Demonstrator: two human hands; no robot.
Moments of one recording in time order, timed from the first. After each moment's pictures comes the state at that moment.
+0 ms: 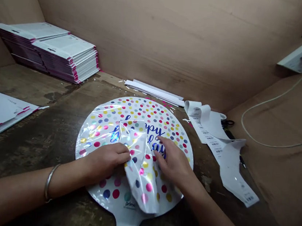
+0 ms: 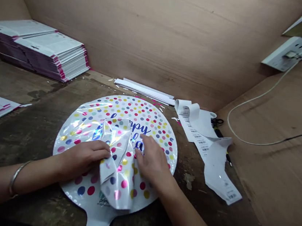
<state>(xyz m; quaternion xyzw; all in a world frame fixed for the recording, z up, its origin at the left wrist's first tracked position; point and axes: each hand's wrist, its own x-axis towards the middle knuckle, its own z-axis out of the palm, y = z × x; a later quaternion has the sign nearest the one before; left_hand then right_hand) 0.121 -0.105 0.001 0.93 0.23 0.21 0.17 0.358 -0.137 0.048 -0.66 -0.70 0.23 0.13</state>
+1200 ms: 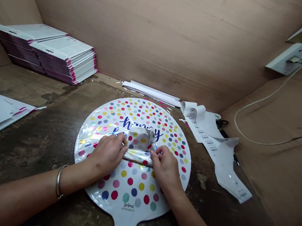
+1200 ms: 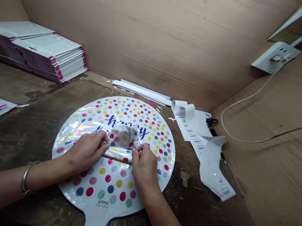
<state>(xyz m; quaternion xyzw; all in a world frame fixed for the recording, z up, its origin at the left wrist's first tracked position) 0.147 -0.103 0.011 0.82 0.51 0.16 0.19 0.345 -0.156 0.024 -0.77 -0.58 0.16 0.23</state>
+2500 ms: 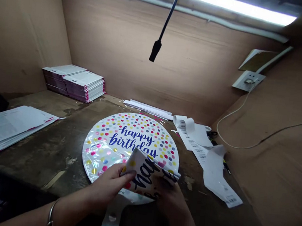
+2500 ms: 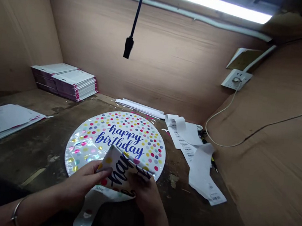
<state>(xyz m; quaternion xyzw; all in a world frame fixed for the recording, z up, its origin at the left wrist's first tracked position) 0.186 -0.207 0.039 0.49 0.28 0.35 0.75 0.368 -0.242 0.041 -0.49 -0.44 0.55 0.52</state>
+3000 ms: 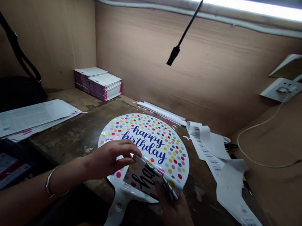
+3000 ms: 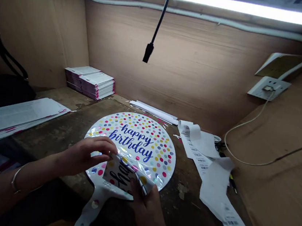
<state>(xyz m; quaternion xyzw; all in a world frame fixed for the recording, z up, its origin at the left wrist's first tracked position) 0.135 -0.195 0.090 0.84 0.28 0.35 0.31 0.370 -0.260 0.050 -0.56 -0.55 0.42 0.45</state>
